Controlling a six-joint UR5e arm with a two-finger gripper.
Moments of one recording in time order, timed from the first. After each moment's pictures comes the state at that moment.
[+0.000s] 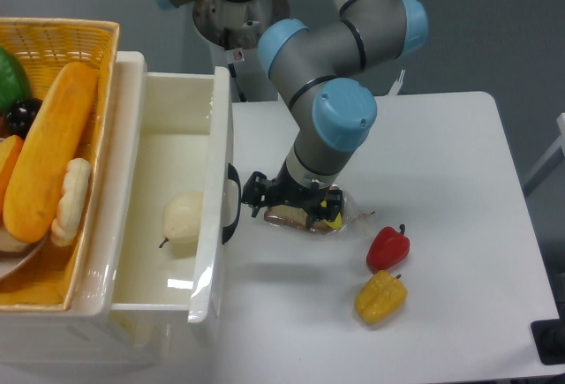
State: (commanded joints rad) arm 2.45 -1.91 -1.59 -1.26 1.32 0.59
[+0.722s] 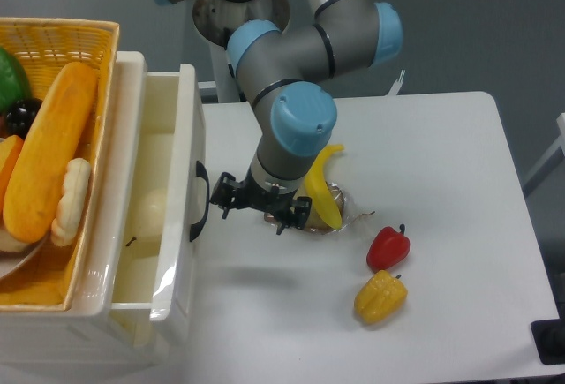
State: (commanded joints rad) arm 2.37 -1.92 -1.59 -1.26 1.33 0.60
